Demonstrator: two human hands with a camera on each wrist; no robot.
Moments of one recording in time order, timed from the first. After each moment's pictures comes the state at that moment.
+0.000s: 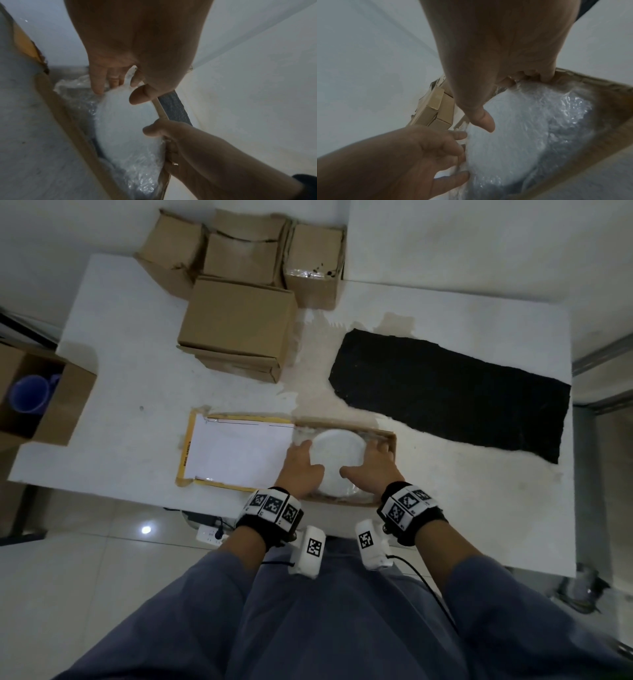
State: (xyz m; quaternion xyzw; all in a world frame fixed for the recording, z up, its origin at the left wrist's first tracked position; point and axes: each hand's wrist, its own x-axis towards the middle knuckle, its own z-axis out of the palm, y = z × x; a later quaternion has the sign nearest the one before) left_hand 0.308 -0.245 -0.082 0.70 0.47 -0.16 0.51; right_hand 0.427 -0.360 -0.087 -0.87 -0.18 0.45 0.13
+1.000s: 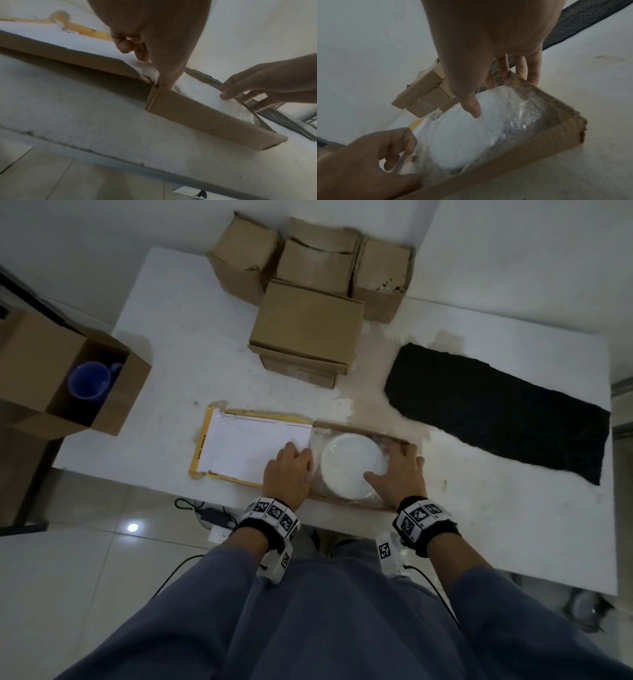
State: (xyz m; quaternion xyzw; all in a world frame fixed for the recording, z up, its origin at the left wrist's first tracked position) left_hand 0.192 -0.163 -0.111 0.93 0.33 -0.03 0.17; right_hand 0.359 -0.308 -0.082 -0.92 -0.22 0.30 0.12
